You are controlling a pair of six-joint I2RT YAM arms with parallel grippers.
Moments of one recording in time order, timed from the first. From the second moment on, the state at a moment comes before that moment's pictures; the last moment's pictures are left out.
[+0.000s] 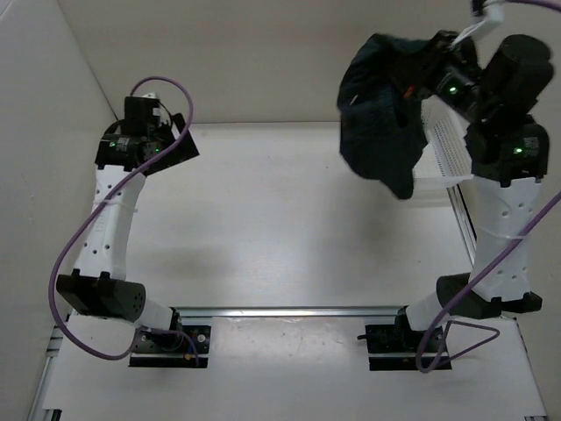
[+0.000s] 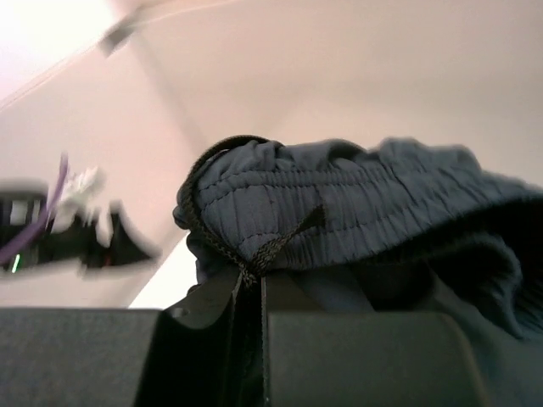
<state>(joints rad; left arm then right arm) -0.13 1.47 1.75 -1.05 -0.10 -0.42 0.17 1.52 2.37 -0.76 -0.44 0.39</state>
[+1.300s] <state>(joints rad) -0.40 1.55 0.99 -0.63 0.24 -0.67 0.57 1.75 1.29 -0.65 -0.35 0.63</state>
